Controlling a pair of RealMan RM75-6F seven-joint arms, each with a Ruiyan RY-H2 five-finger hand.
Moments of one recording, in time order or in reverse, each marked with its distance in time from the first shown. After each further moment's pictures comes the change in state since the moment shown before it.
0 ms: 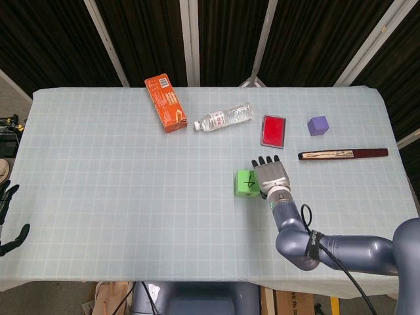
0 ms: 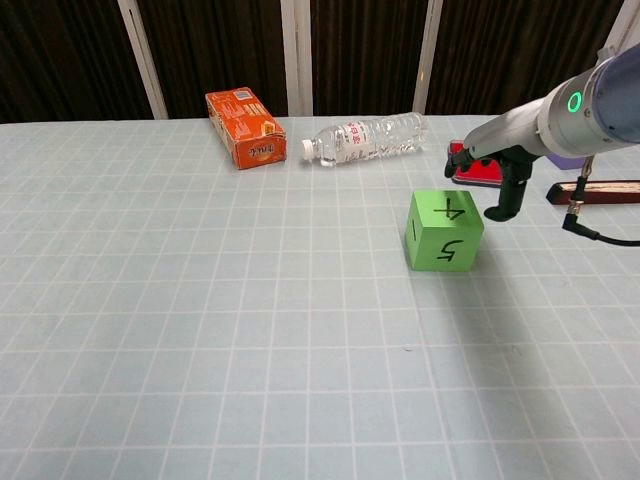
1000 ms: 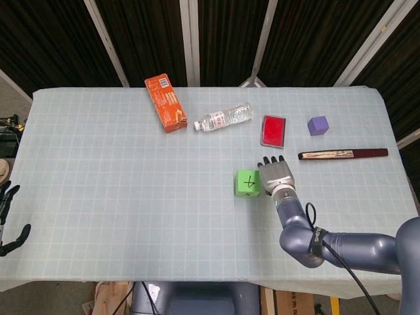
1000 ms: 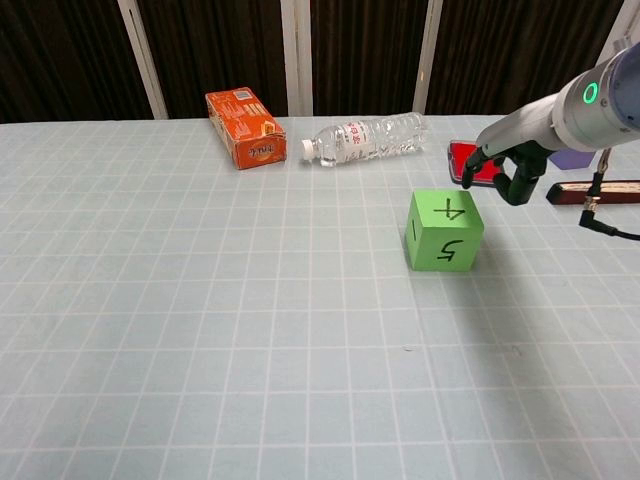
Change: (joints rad) left arm 0.003 -0.007 -0.002 -0.011 -0.011 -0.003 0.020; right arm 0.042 0.039 -0.056 0.001 0.042 -0.050 0.038
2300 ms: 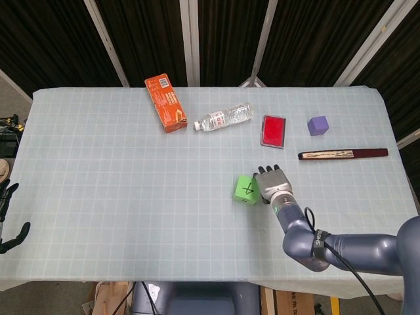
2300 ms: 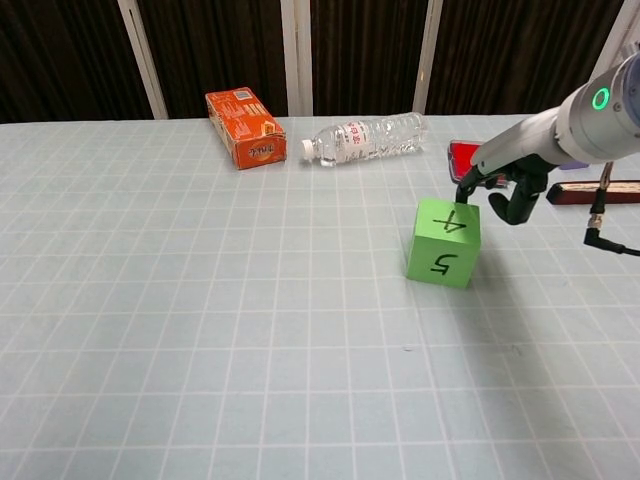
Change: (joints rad) left arm -0.009 -0.002 -0.012 0.001 -0.031 -0.021 -0.007; right arm 0.063 0.052 -0.083 -0.060 0.012 -0.101 0.091
